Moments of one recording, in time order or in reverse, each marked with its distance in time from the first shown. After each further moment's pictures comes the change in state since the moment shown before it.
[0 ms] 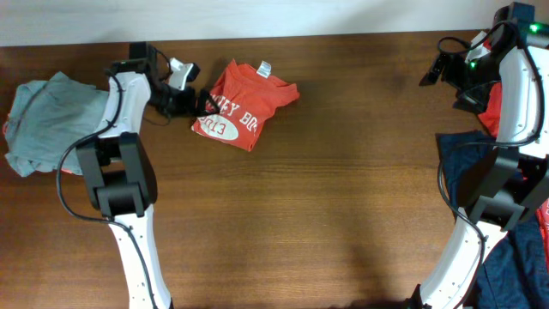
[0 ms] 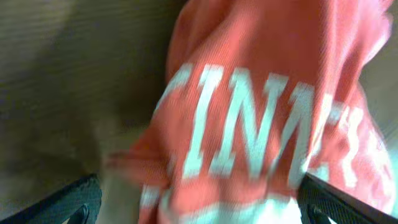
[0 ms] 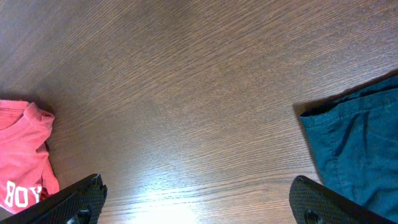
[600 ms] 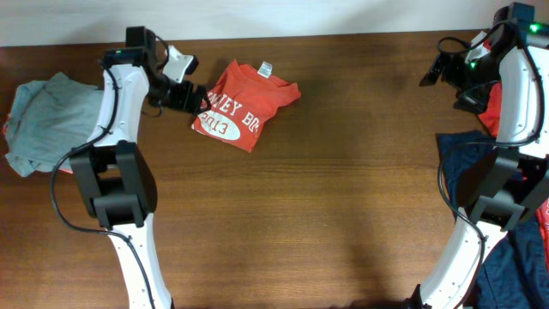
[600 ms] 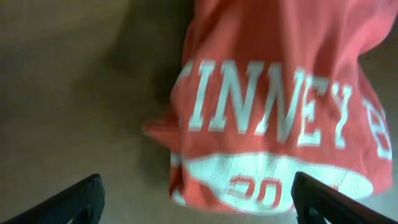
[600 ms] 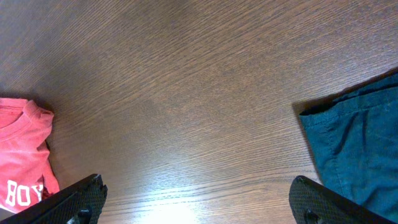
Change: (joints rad) left arm -0.039 -0.125 -0.006 -0.014 -0.211 0.082; right arm 0.000 0.000 0.000 -0.004 0.003 0.001
